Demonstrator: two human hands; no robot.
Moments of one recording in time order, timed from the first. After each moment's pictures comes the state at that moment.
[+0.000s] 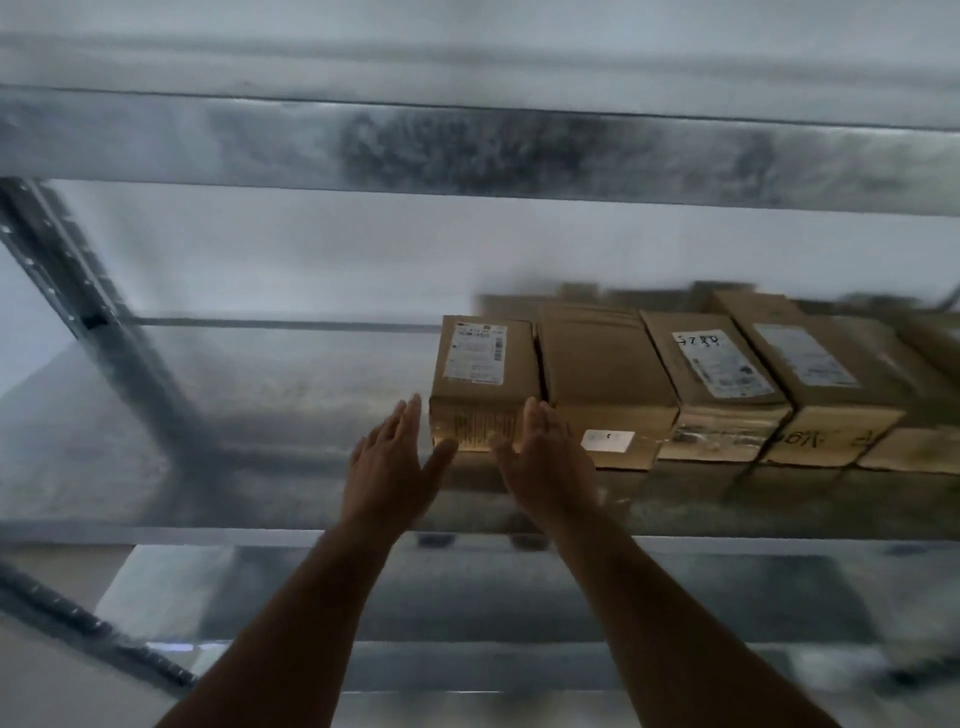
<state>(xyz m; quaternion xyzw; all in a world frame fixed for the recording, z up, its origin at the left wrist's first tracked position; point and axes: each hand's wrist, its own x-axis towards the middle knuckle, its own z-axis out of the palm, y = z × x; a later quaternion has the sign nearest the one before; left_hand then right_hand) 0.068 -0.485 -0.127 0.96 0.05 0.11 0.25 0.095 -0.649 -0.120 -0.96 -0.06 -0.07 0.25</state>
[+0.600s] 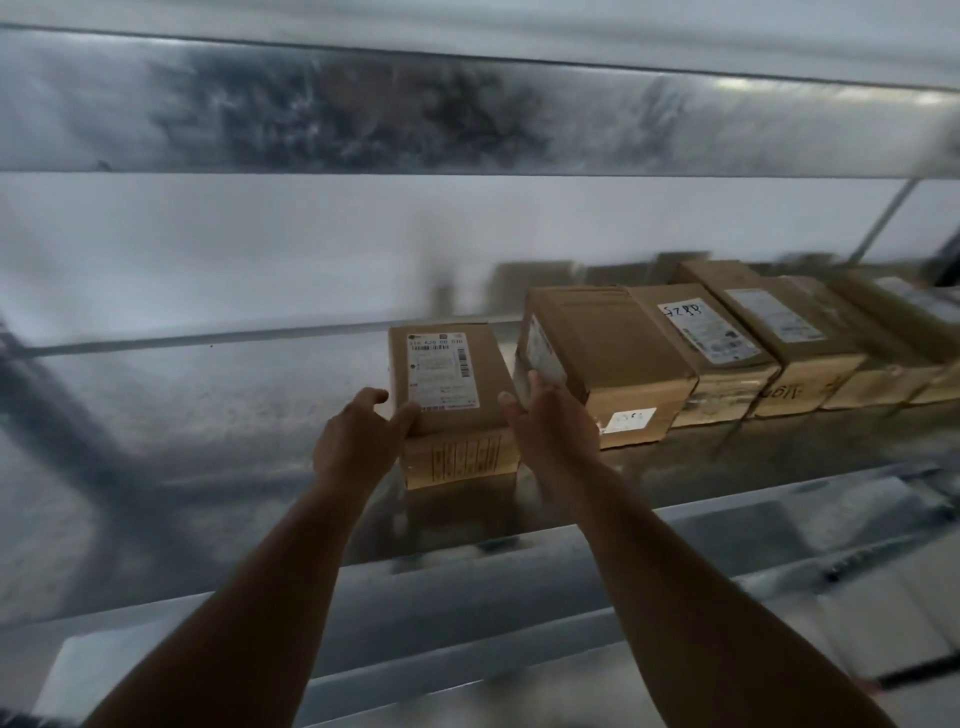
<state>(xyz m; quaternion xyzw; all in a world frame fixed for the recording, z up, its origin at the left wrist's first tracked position) 0.132 -0.409 -0.123 0.92 0.05 0.05 0.39 0.121 -0.596 -0.106 -0.95 0.08 -0.12 0.27</state>
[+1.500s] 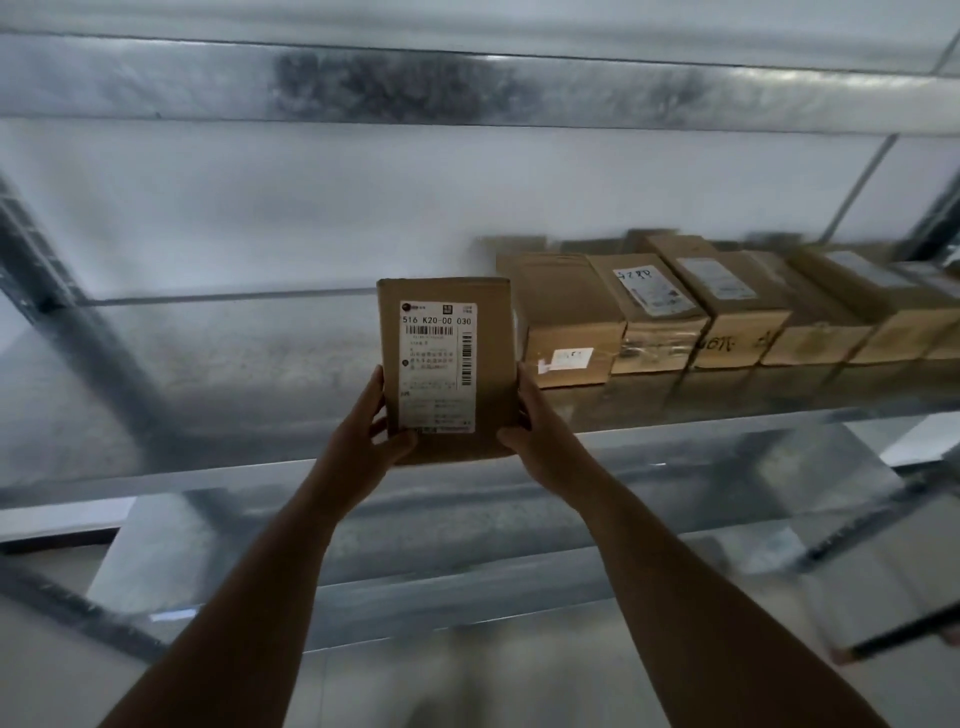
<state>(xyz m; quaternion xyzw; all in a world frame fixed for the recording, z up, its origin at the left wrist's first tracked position) -0.012 -0.440 -0.116 0.78 -0.12 -0.02 0.62 -0.009 -0.658 -0.103 -0.80 -0.11 0.06 0.59</state>
